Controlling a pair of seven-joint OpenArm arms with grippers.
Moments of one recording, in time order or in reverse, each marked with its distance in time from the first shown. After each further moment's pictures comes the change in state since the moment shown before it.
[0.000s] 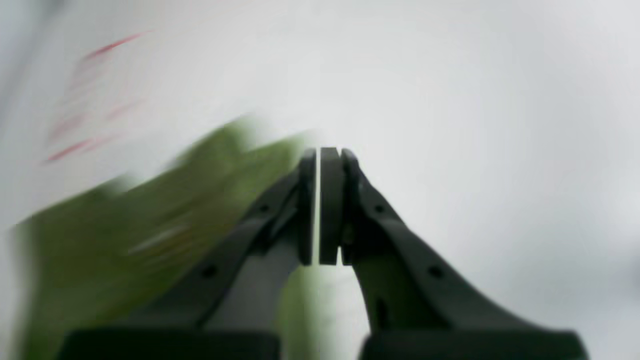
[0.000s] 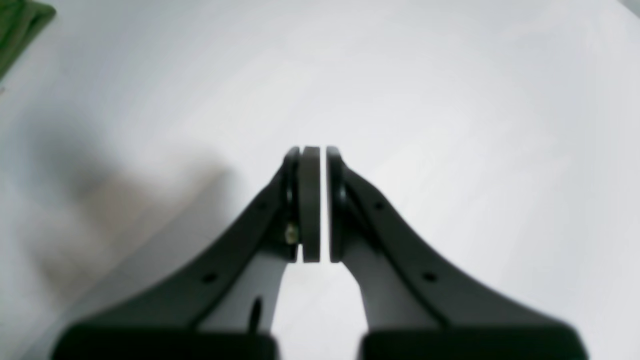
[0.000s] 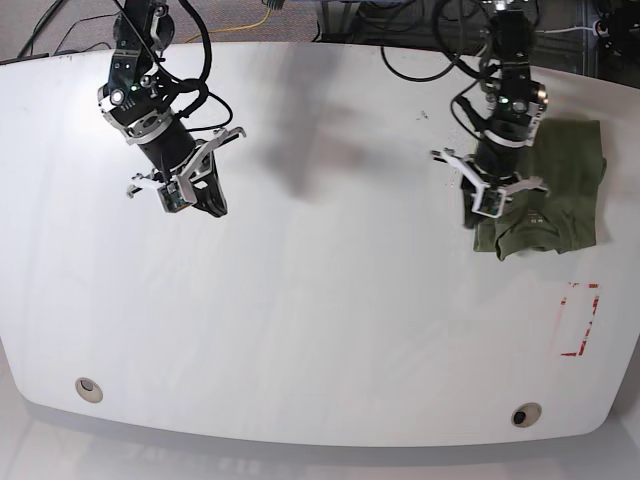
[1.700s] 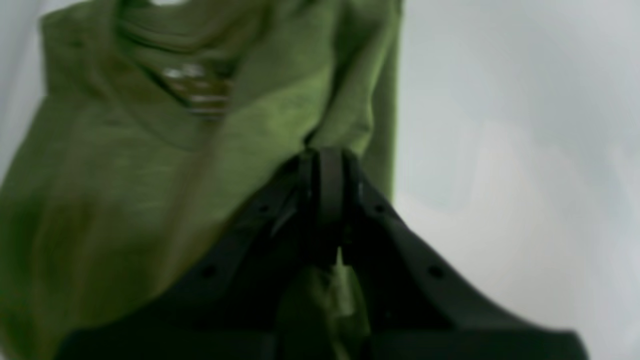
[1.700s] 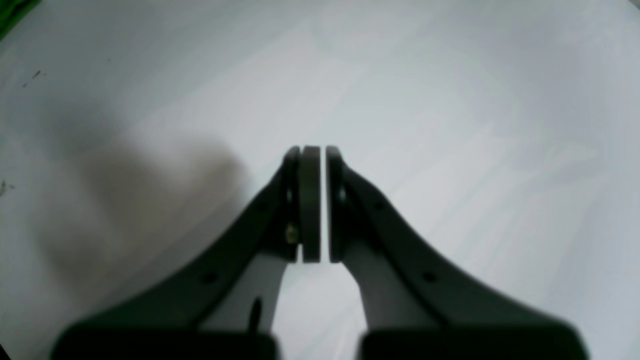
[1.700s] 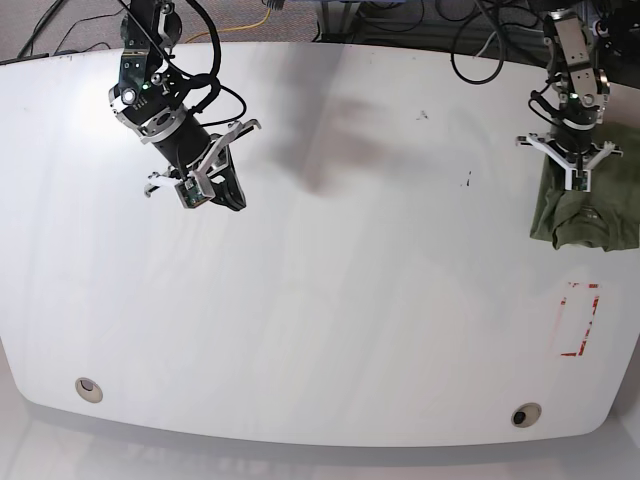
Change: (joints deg) left arm -0.2 -13.8 -17.5 -17.3 -7.5 0.4 -0.5; right arm -0.5 0.1 -2.8 0.0 0.0 0.2 0.0
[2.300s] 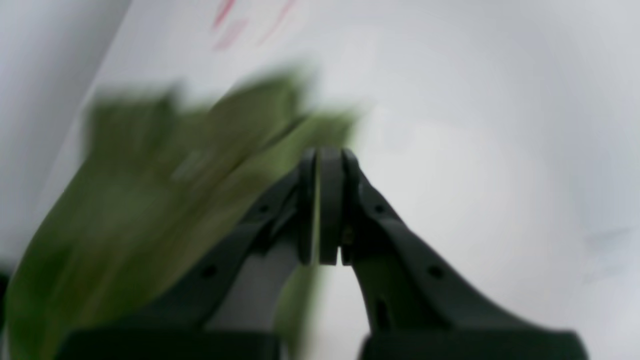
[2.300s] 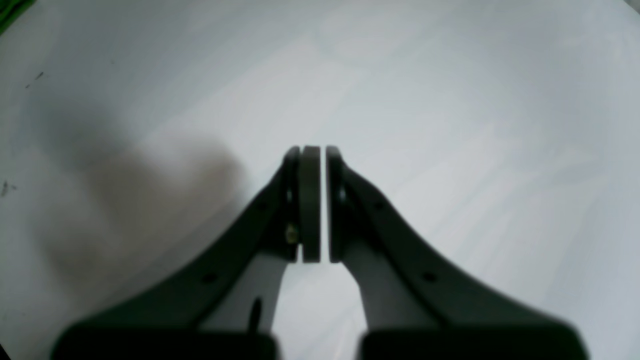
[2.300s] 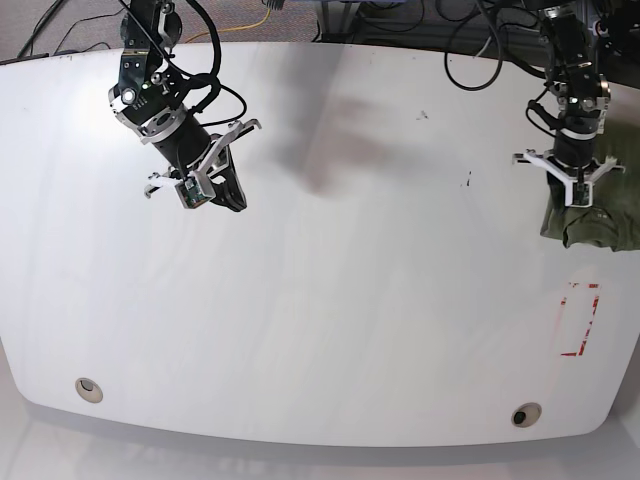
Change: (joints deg) left arm -0.2 4.5 2.8 11.0 -1.1 0.0 -0.2; right arm 0.0 0.0 0.0 0.4 0.0 0.0 0.0
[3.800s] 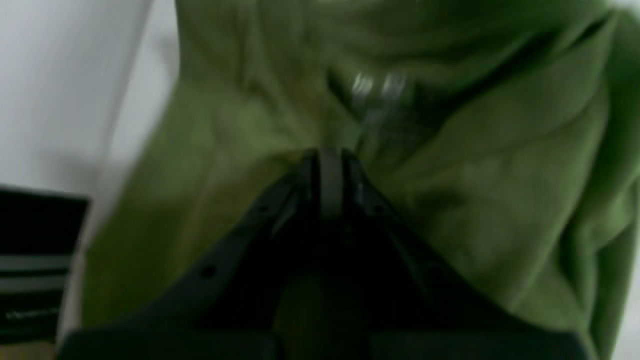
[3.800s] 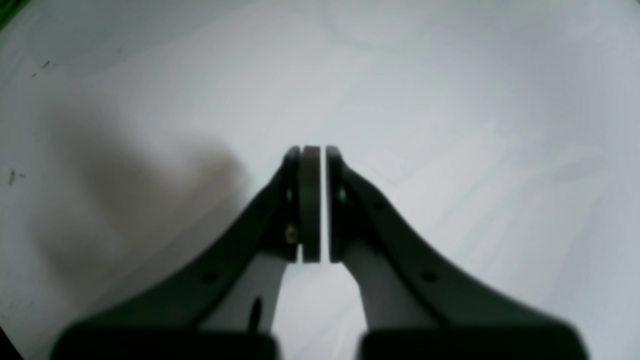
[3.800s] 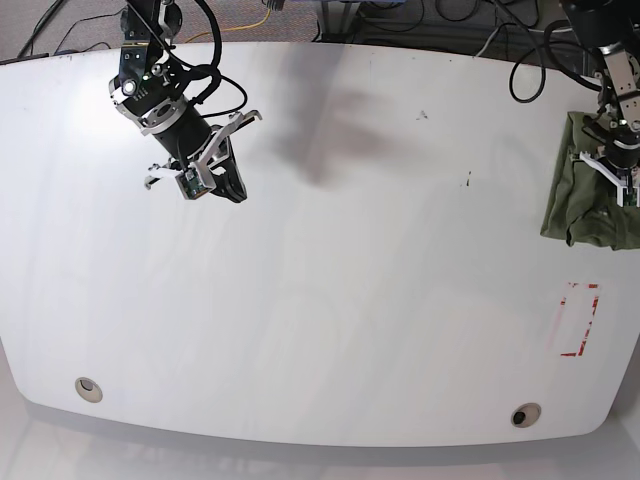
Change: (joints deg) left arm -7.7 -14.9 -4.5 -26.8 -0.1 0.1 0.0; right arm -2.3 0.0 0.0 1.3 0.0 -0.2 0.1
